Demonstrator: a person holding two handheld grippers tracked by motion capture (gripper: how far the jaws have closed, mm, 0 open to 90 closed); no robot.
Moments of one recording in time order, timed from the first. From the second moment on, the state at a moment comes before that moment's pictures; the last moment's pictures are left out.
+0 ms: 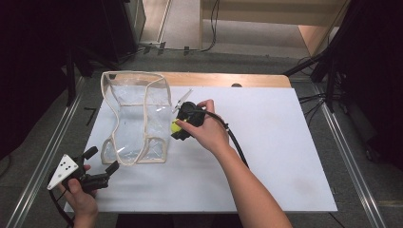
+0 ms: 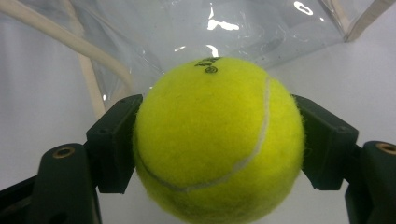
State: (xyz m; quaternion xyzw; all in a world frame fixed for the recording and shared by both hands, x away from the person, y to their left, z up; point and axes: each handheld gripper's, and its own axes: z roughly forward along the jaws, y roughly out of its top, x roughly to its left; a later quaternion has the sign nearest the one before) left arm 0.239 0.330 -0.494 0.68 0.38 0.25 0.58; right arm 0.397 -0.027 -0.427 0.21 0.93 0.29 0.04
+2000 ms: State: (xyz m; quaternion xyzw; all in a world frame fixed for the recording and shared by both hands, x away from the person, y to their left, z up) left arm 0.240 0.329 -0.494 0.68 0.38 0.25 0.57; right arm 0.395 -0.007 -0.331 0.14 0.94 0.30 0.02
